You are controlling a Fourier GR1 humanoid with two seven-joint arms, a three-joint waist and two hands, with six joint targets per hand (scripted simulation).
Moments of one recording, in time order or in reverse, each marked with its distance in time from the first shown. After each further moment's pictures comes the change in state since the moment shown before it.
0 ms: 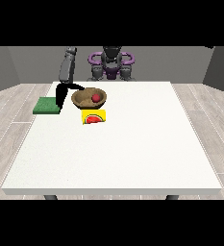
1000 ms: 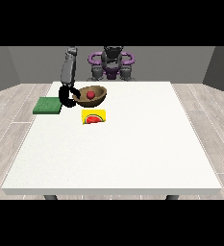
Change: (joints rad) left arm -0.085 0.053 0.009 -0.086 0.113 0.004 0.089; right arm 0.022 -0.016 -0.009 -0.035 -0.004 -0.041 0.035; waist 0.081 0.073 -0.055
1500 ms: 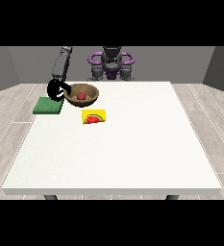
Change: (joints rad) left arm 0.085 0.040 0.031 0.097 0.000 -0.022 -0.005; right arm -0.040 -0.090 0.037 -0.044 0.037 -0.101 0.335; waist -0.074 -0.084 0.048
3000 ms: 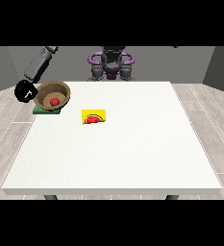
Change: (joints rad) left arm -0.042 0.041 -0.042 -0.274 0.126 0.107 0.077; right arm -0.137 -0.433 -0.168 0.365 -0.010 0.253 -0.149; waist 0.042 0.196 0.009
